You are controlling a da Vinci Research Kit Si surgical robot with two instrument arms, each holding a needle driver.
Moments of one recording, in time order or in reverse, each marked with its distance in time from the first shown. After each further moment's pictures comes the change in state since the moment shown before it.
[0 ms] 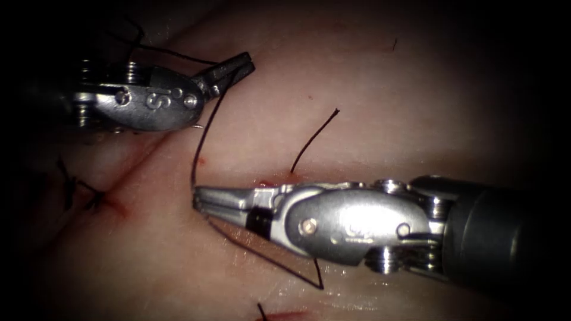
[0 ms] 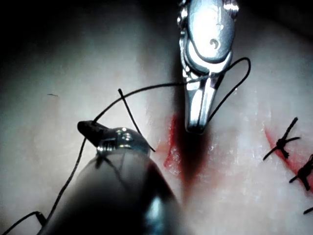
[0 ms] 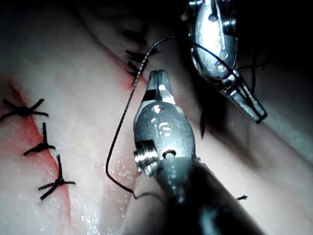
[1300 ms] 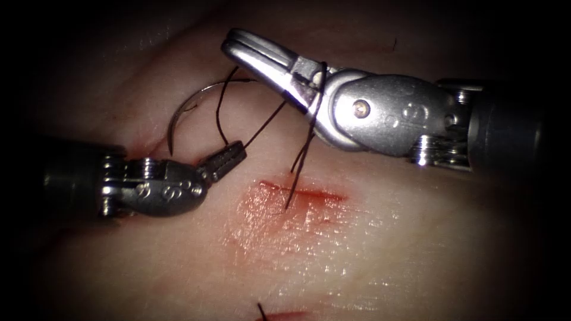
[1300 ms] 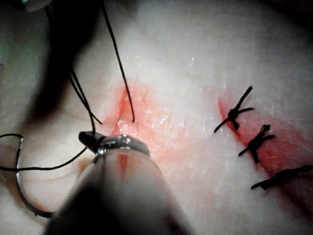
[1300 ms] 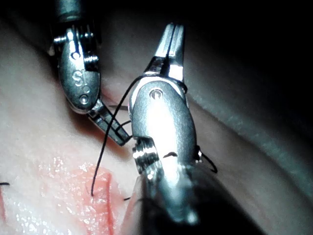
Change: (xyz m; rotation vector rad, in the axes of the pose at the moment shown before) right arm 0.000 0.009 -0.003 -0.384 0.313 0.074; left arm -0.005 0.009 -0.002 -0.016 -0.136 0.063
